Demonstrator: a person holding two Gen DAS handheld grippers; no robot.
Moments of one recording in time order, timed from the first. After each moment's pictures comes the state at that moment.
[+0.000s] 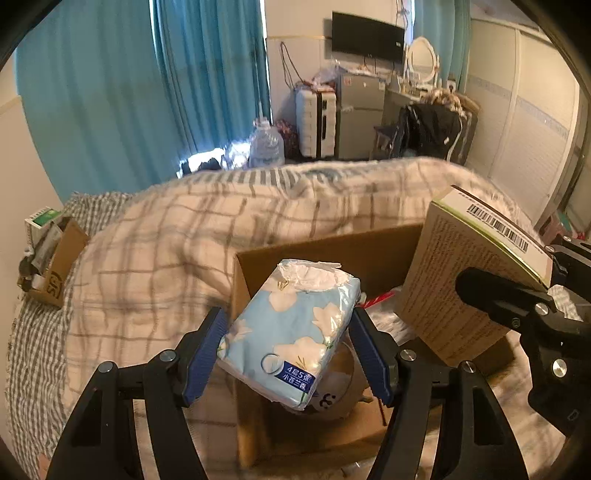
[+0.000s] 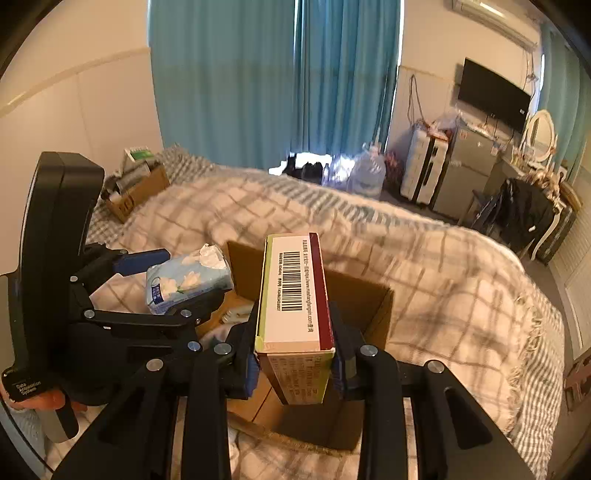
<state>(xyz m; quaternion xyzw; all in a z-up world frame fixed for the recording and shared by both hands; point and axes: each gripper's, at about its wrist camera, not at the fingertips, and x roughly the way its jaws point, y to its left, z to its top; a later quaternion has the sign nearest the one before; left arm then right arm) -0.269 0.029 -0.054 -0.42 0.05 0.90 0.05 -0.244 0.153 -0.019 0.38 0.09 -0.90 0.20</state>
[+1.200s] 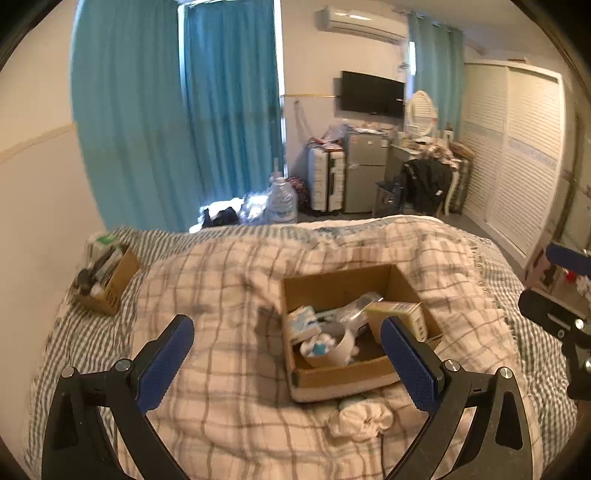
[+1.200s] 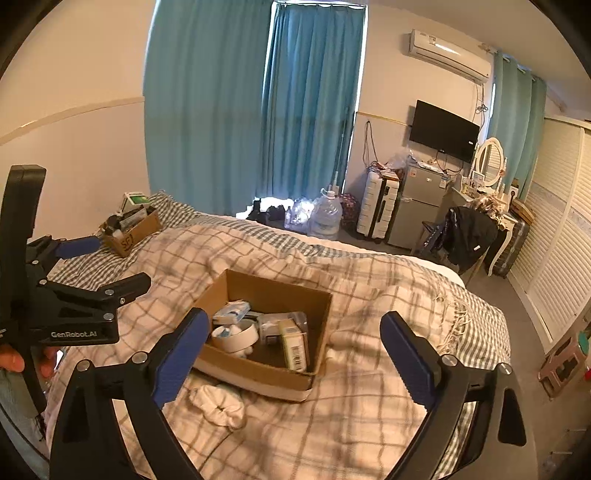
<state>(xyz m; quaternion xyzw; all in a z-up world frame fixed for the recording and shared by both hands) -0.119 -0.019 0.058 -0.32 0.02 0.95 0.02 -0.083 0.194 0.087 0.28 0.09 -0.95 0.13</state>
